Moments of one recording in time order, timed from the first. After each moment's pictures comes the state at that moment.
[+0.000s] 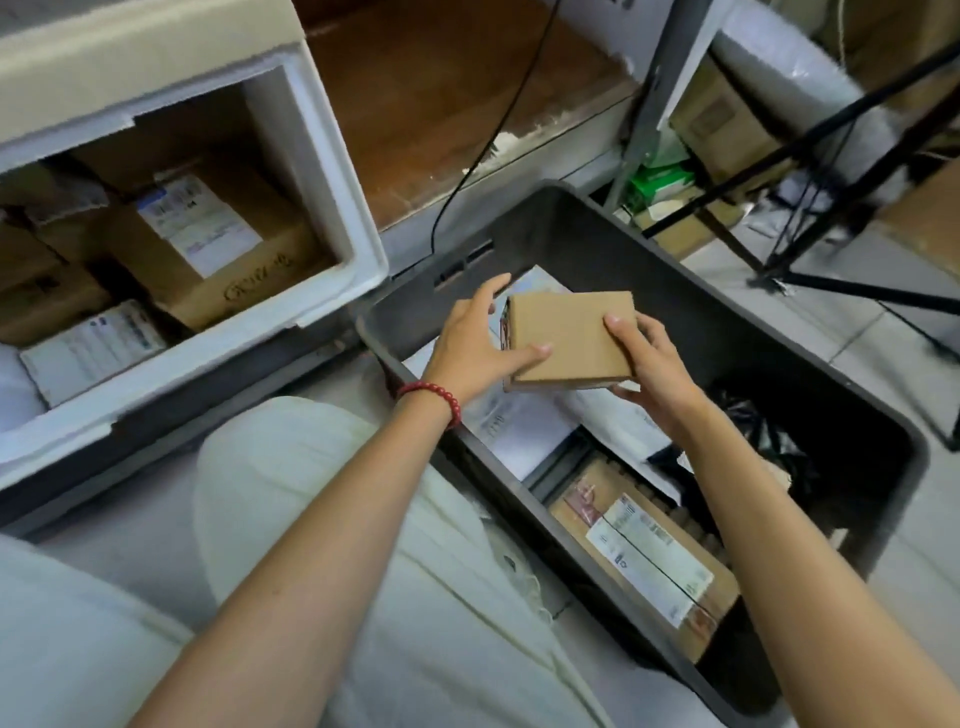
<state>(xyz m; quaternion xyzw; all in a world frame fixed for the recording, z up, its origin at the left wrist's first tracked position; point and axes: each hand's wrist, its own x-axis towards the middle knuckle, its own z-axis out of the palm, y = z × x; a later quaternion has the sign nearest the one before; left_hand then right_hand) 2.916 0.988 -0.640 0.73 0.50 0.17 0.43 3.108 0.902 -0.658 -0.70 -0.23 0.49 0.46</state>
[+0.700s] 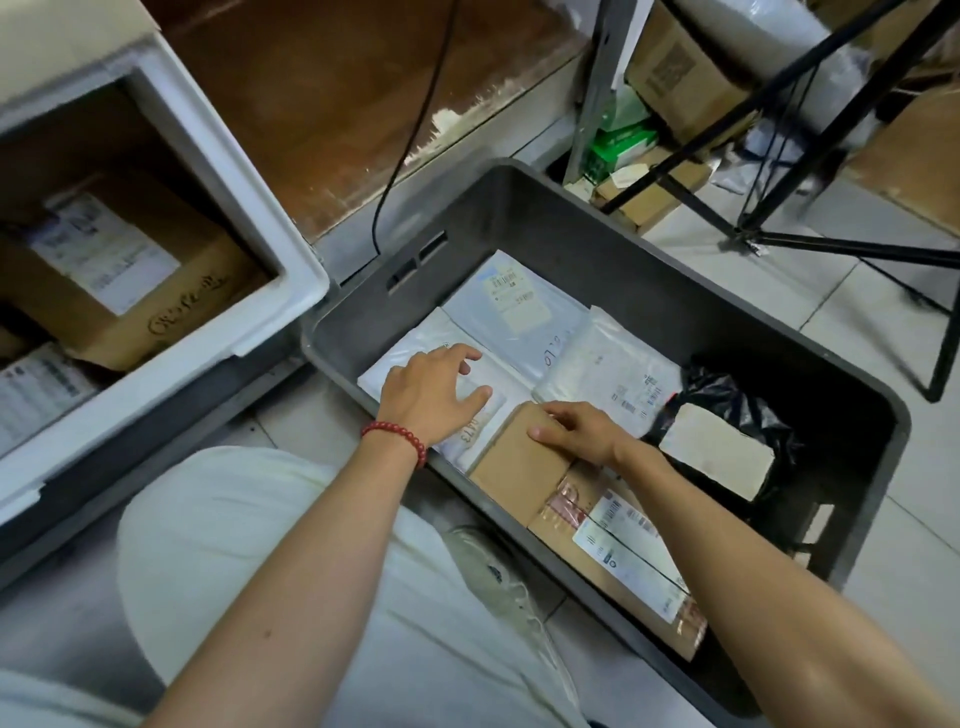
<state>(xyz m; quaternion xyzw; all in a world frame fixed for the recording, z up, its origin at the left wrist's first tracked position) 2.914 0.990 -0.681 0.85 0.47 0.01 0.25 3.110 0.886 -0.750 -0.72 -0.44 0.52 0.12</state>
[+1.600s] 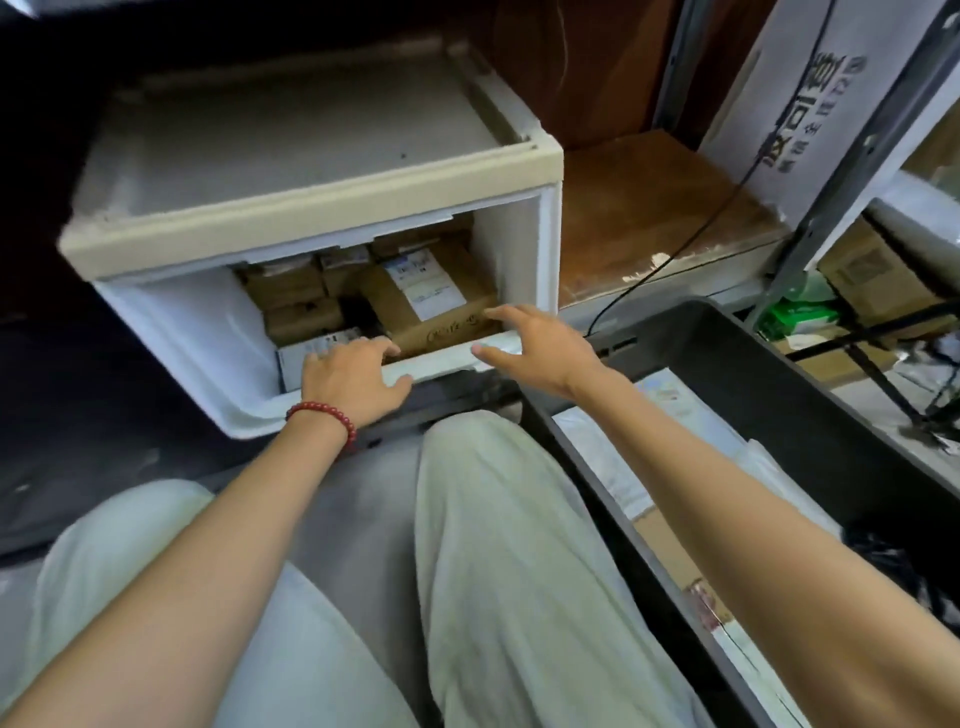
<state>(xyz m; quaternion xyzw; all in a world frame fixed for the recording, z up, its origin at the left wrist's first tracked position) 2.663 0.988 -0.563 0.72 0.69 0.03 0.06 2.890 1.012 -0.561 -0.58 -0.78 0.19 0.13</state>
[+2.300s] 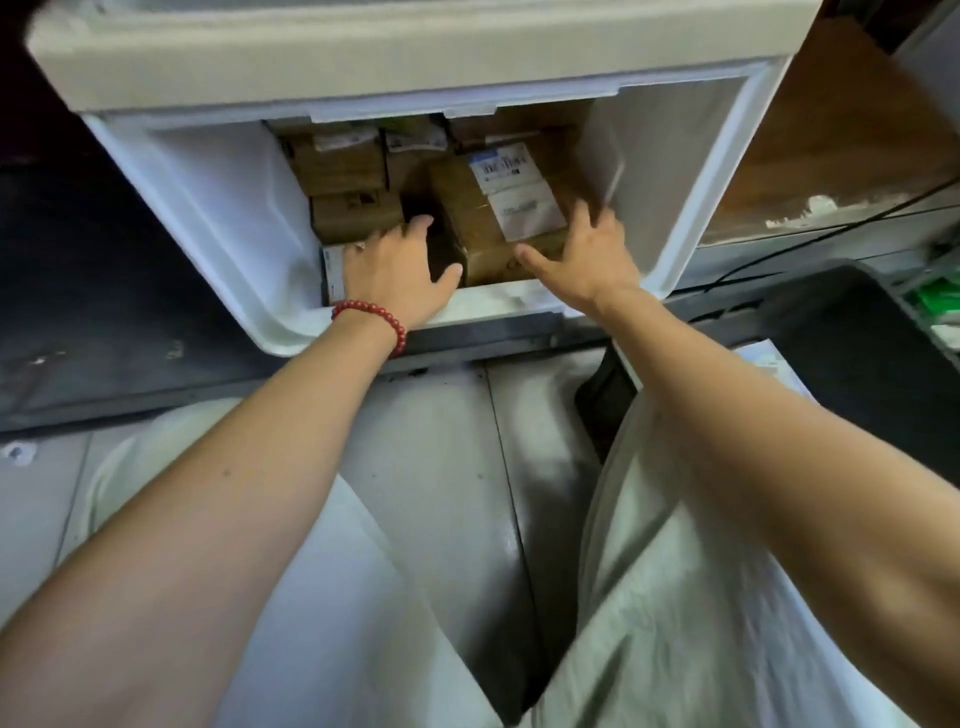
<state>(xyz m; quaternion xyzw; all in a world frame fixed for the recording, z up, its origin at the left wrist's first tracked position) 2.619 1.056 -0.613 0.67 0.73 0.09 0.05 2.813 1.095 -0.611 -0.67 -0.71 0.17 0.10</state>
